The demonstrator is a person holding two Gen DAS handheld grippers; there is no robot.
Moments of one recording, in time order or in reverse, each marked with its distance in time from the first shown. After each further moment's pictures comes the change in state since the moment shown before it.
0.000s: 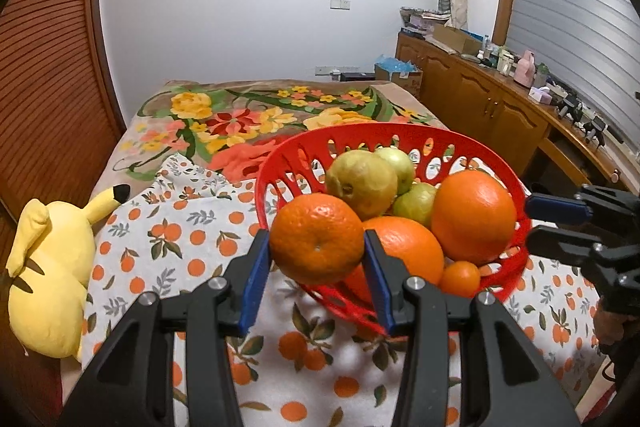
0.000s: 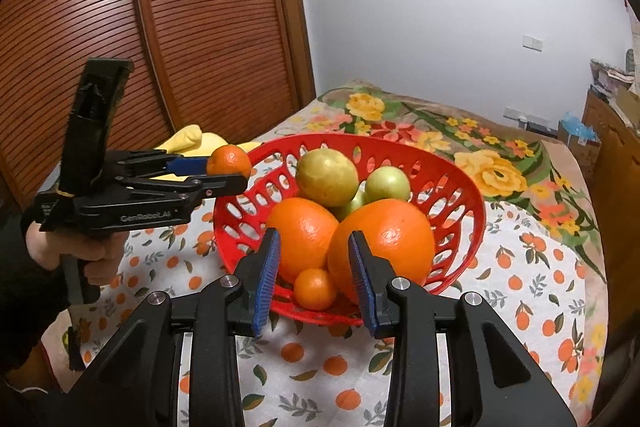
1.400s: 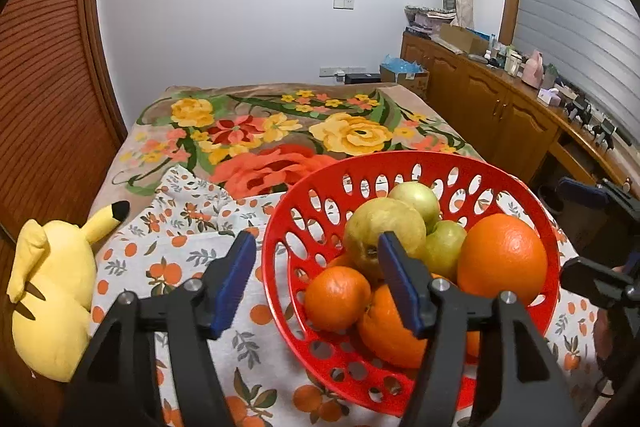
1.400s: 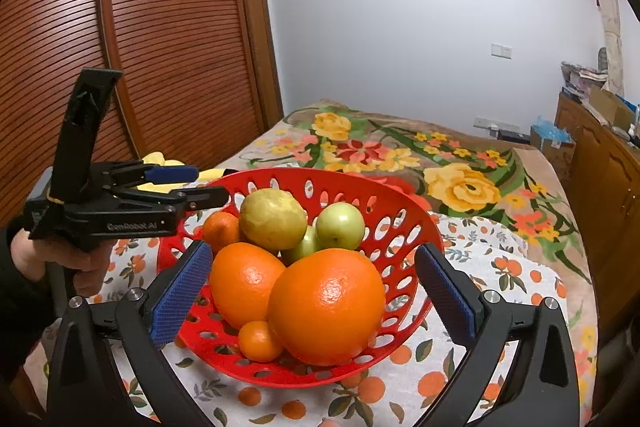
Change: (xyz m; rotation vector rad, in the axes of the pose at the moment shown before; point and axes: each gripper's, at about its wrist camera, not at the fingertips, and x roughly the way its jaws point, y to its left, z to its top) left arm 0.032 0.009 0.037 0.004 0.001 0.016; right arm 0.015 -0.025 0.019 0.046 -0.066 -0.109
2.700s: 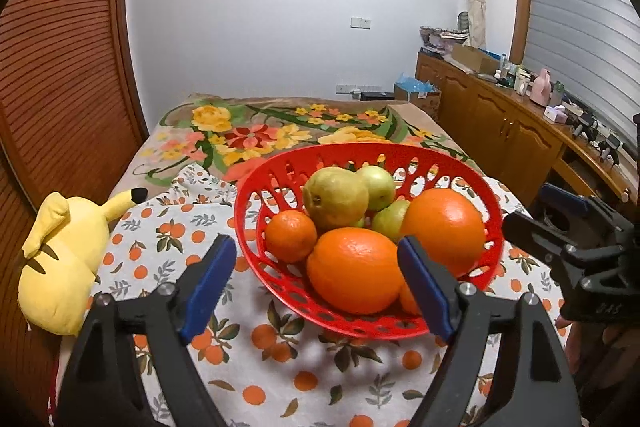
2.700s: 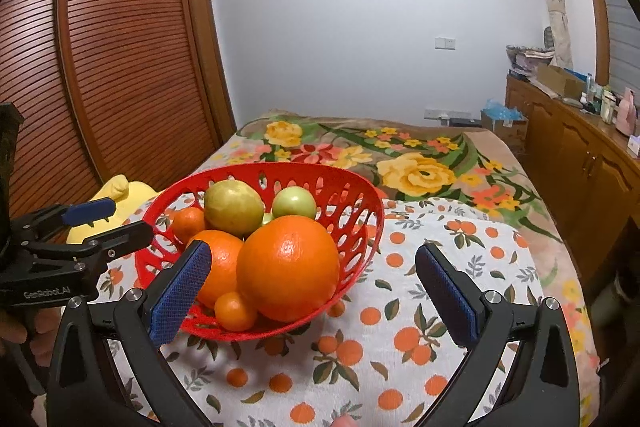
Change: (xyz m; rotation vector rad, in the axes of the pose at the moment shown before) left arm -0.069 -0.054 -0.046 -0.049 -0.077 0.074; right arm -0.037 -0.008 -0.027 0.124 -0.044 -0.164
